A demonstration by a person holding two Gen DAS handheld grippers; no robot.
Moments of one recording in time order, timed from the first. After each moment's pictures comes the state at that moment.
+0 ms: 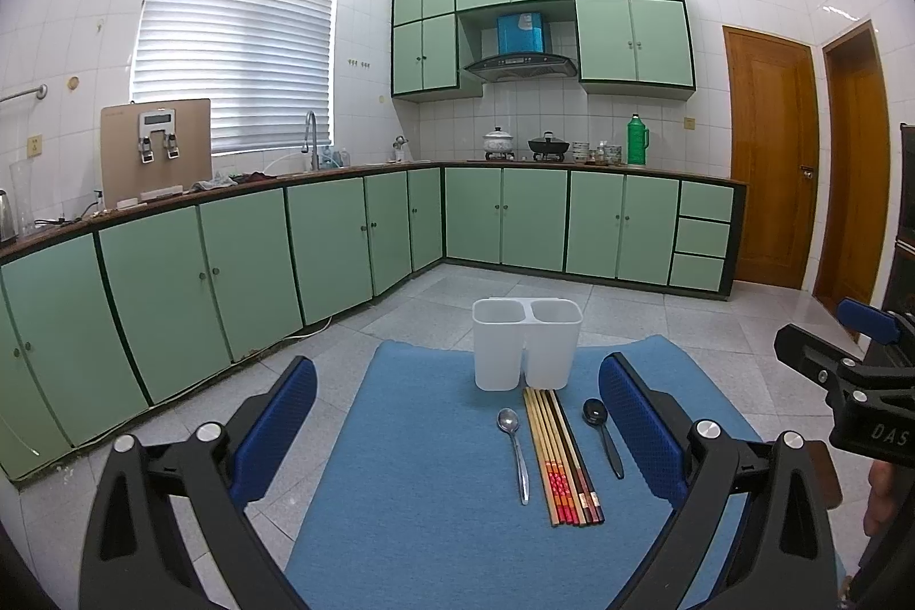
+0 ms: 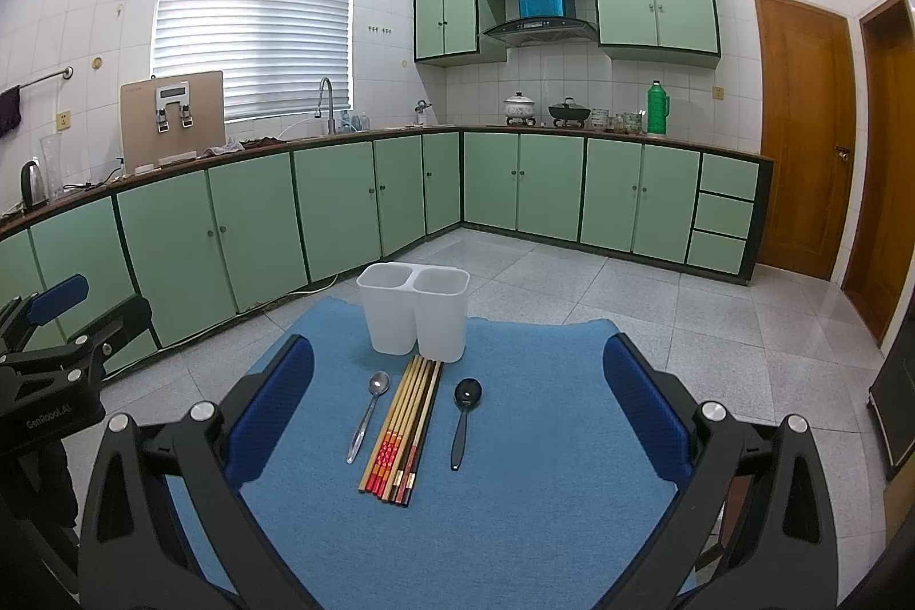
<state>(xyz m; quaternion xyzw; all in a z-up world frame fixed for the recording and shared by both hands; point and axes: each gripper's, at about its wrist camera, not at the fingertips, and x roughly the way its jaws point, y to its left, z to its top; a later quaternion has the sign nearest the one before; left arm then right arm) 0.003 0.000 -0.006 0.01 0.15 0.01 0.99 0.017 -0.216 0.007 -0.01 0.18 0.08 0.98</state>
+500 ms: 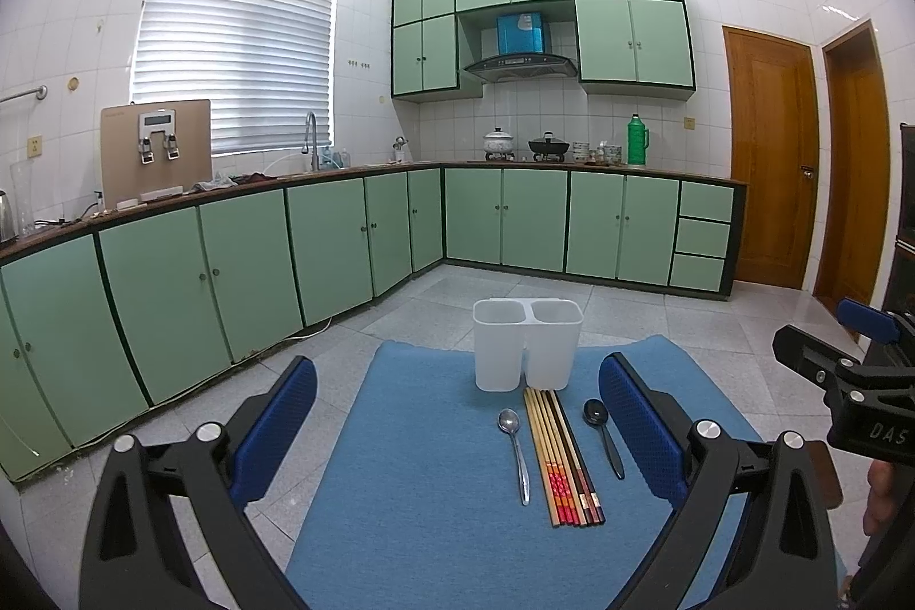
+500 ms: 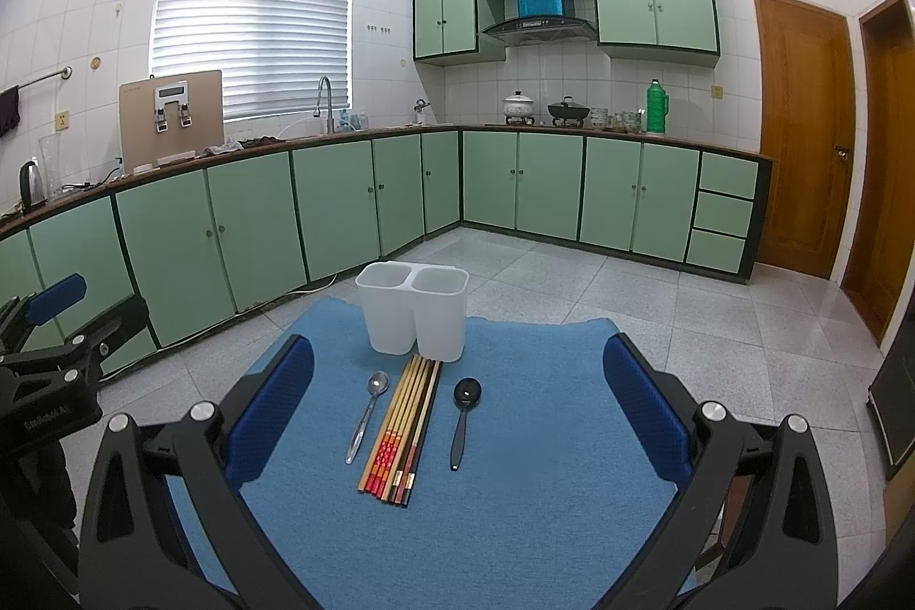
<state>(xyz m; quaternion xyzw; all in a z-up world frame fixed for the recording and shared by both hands) 0.005 0.004 -0.006 0.01 0.15 0.01 0.99 0.016 -0.216 0.007 -0.01 0.18 0.08 0.98</state>
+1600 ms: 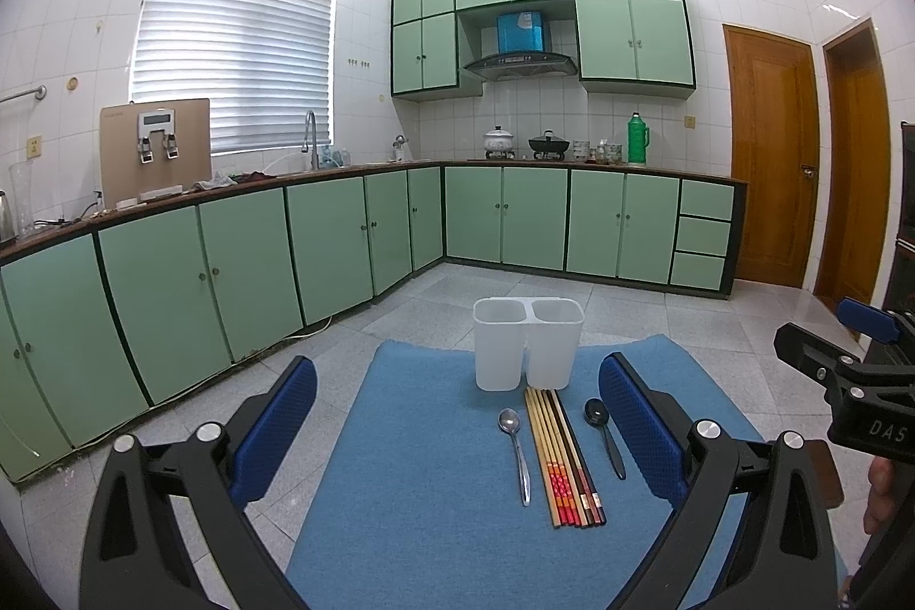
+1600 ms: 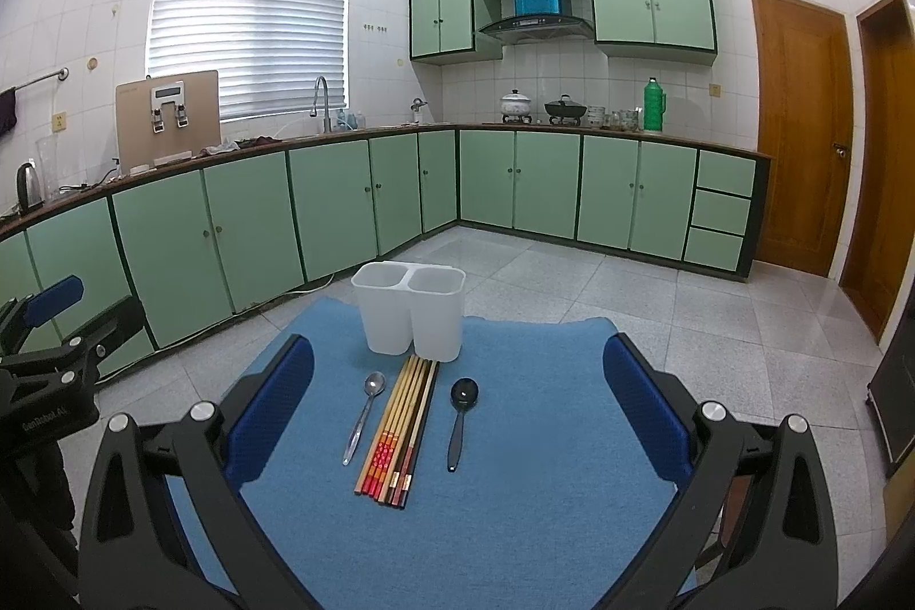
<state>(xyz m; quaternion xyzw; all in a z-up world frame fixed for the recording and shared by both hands) 0.006 0.004 -0.002 0.01 0.15 0.01 0.99 0.018 -0.224 0.009 -0.01 0.18 0.07 0.98</state>
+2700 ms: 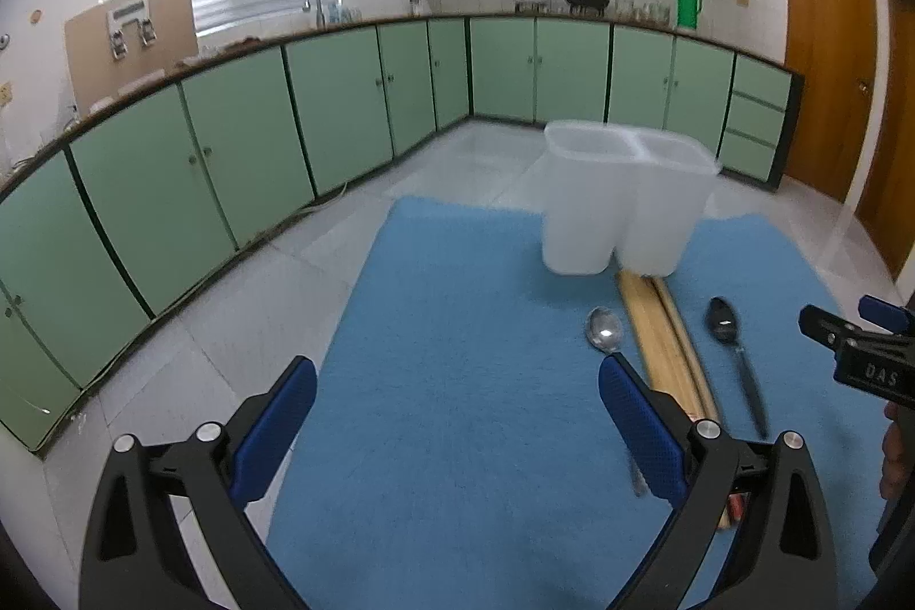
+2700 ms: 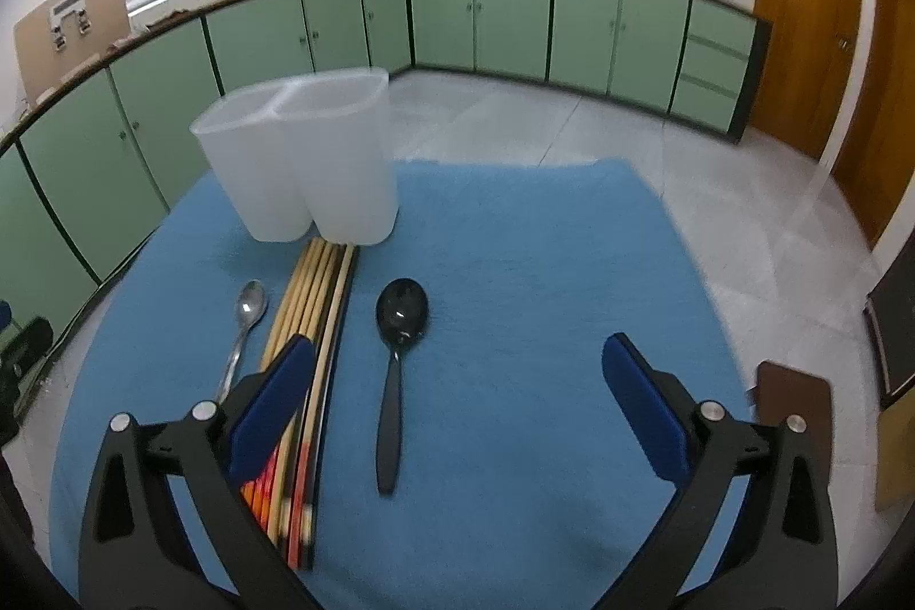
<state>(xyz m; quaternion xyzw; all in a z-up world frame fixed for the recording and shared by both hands) 0.178 0.036 -0.121 0.02 0.34 0.04 0.94 0.227 -0.210 -0.136 0.01 0.39 0.02 0.92</state>
